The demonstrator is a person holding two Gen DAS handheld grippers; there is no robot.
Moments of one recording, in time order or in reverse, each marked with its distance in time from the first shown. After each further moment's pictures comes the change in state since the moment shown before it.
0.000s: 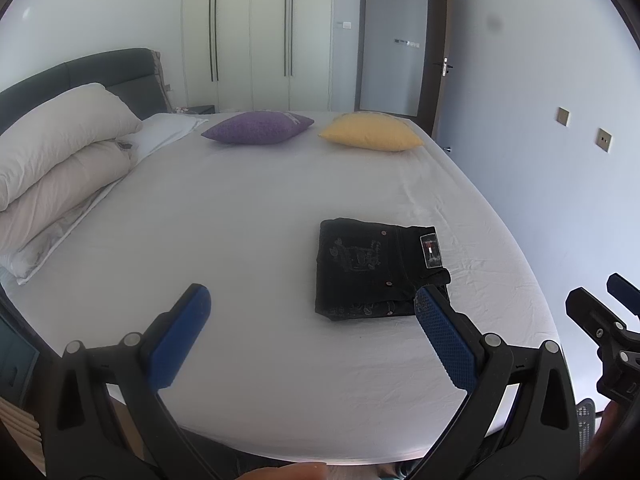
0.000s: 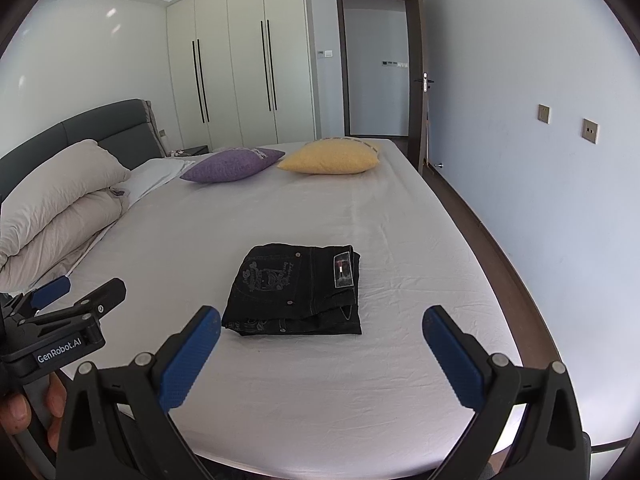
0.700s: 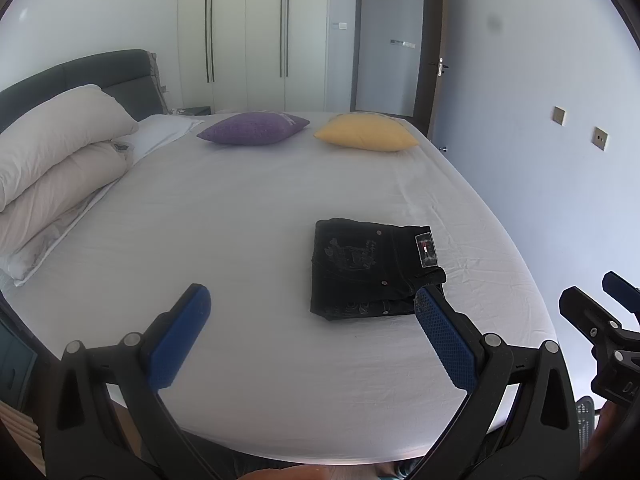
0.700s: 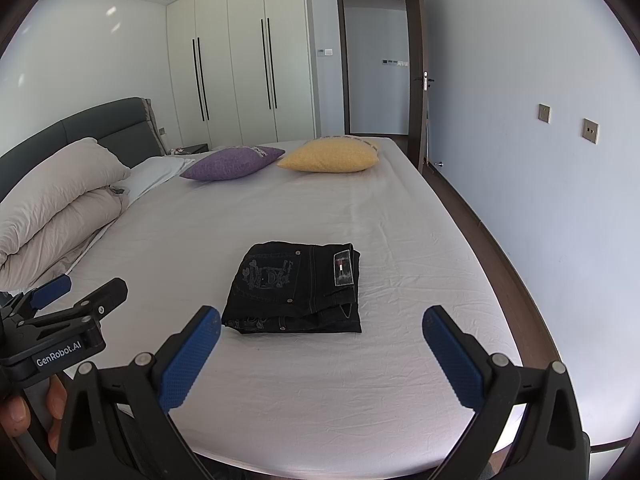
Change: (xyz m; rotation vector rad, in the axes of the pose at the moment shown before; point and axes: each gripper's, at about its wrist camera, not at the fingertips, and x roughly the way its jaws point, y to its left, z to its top) left arm -0.008 -0.004 0.000 0.007 -0.004 -0.015; right arm 0.001 -0.001 -0.001 -0.002 0.002 0.001
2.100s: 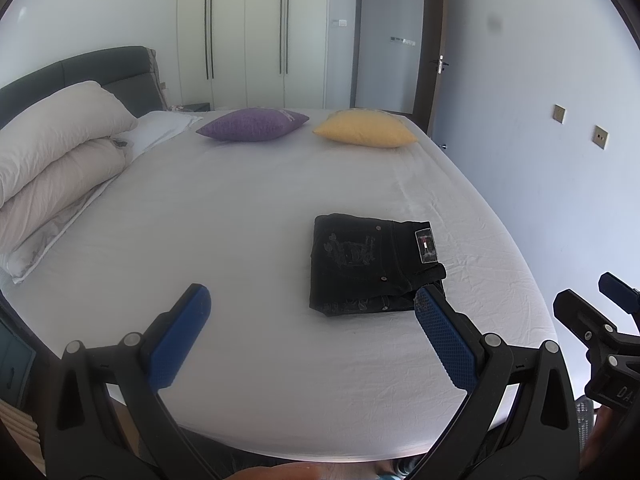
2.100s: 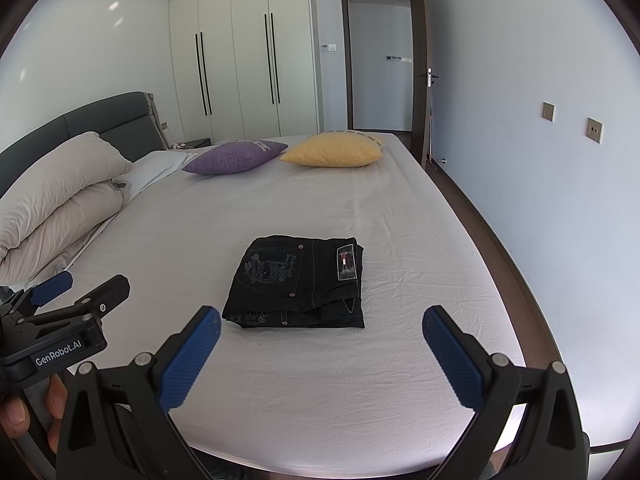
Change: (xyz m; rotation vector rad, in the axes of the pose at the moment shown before) left arm 0.002 -0.001 -0.003 -0.001 0.014 -0.008; right arm 0.004 -0.001 -0.006 -0.009 0.013 0.006
